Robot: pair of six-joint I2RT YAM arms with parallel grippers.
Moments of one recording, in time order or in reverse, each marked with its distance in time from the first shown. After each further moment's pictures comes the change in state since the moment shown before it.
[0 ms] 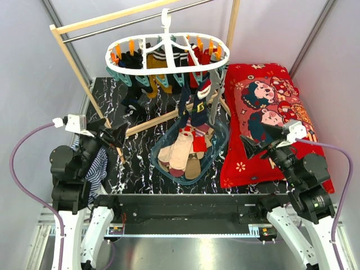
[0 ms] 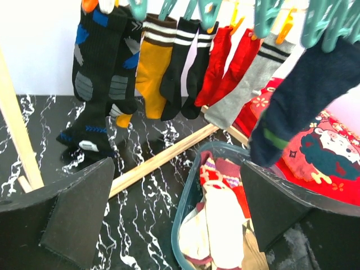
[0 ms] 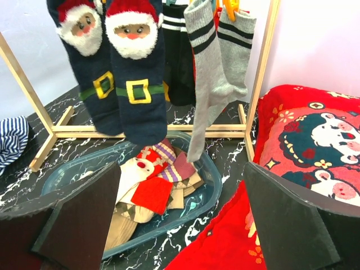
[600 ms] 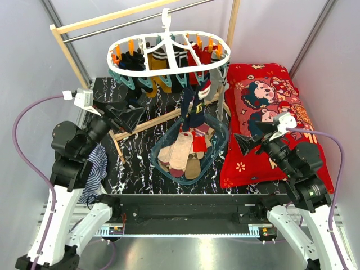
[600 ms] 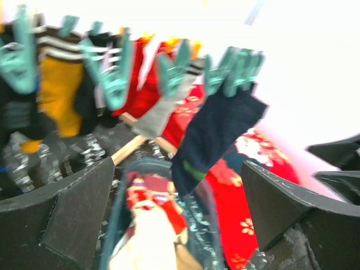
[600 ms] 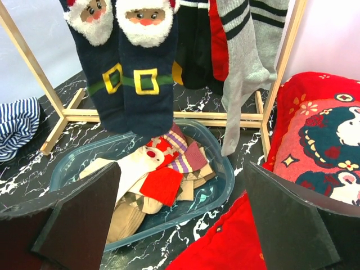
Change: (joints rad) left arm -0.184 0.250 0.180 0.143 0.065 -0.172; right arm 0.000 0.116 0.031 0.000 -0.068 0.000
